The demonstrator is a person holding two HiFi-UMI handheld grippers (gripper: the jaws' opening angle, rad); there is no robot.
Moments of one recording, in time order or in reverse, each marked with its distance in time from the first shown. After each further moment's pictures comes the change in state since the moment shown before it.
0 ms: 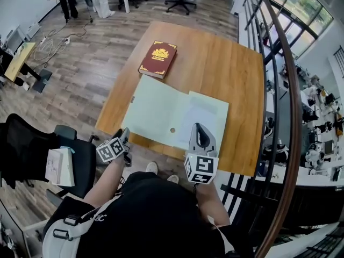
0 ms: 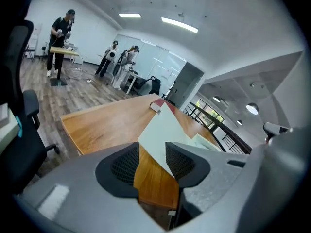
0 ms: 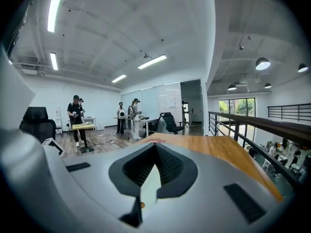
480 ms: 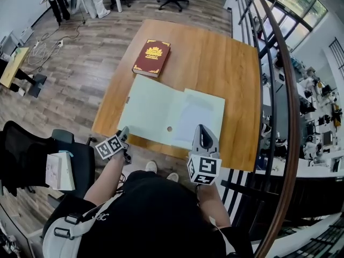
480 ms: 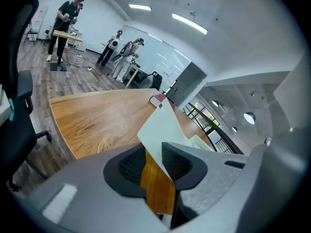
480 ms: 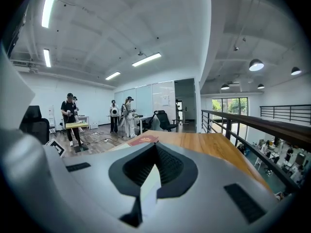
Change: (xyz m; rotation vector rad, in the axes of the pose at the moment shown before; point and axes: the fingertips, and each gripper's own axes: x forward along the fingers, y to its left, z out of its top) left arm 0.029 0.000 -0.012 -0.107 0.055 -0.057; right arm -0.015 -0.025 -0.011 0.015 0.034 -0.078
